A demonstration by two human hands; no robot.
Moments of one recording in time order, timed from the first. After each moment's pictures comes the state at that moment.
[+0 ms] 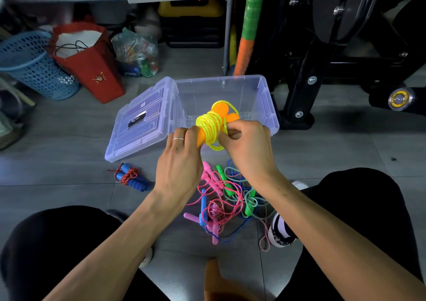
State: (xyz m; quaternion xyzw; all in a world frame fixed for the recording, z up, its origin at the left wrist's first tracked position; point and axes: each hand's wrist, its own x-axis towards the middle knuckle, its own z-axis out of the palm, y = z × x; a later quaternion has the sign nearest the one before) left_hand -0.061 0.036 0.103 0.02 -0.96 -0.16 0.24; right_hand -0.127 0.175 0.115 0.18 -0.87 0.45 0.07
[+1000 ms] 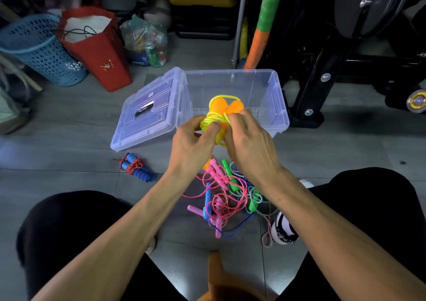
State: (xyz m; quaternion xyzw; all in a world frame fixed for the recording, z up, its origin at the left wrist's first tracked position) left_hand -0.077 0.037 0.125 0.22 -0.78 -0.59 0.07; right_hand -0.117 0.162 0.105 0.31 -0.90 0.24 0.18
